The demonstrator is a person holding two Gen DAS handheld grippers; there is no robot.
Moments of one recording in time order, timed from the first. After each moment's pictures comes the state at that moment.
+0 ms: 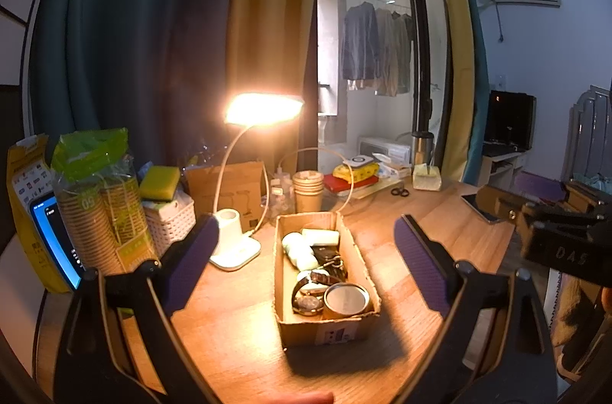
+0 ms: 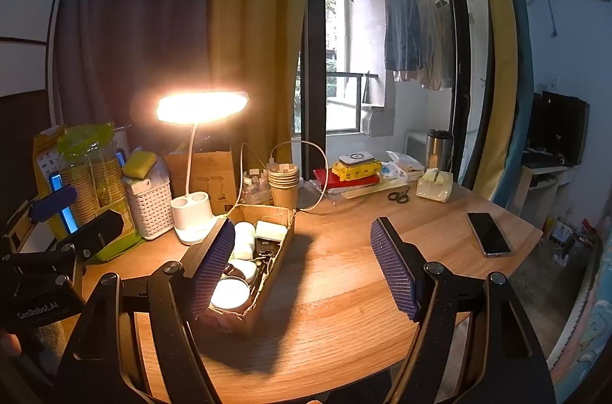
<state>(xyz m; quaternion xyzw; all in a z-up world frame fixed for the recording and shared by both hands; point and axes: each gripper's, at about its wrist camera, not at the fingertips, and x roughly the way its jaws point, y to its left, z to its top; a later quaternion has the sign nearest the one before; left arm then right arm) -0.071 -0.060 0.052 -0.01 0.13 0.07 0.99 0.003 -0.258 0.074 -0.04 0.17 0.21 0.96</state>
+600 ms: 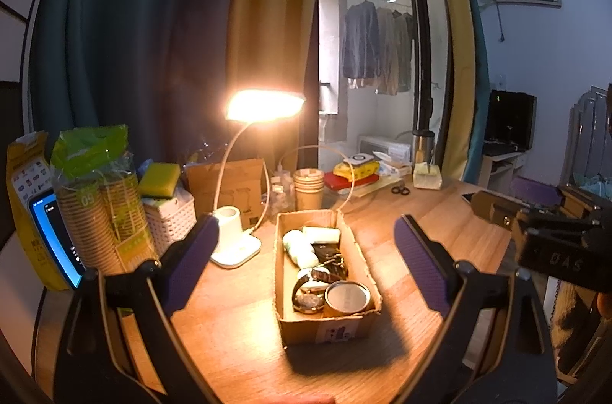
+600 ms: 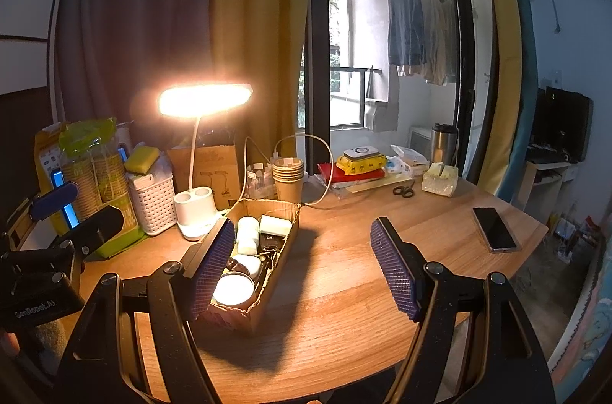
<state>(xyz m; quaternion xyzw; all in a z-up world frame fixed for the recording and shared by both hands) -0.069 -0.057 0.050 -0.02 0.13 0.07 0.99 0.007 -0.257 0.068 -0.04 0.18 0.22 0.96</state>
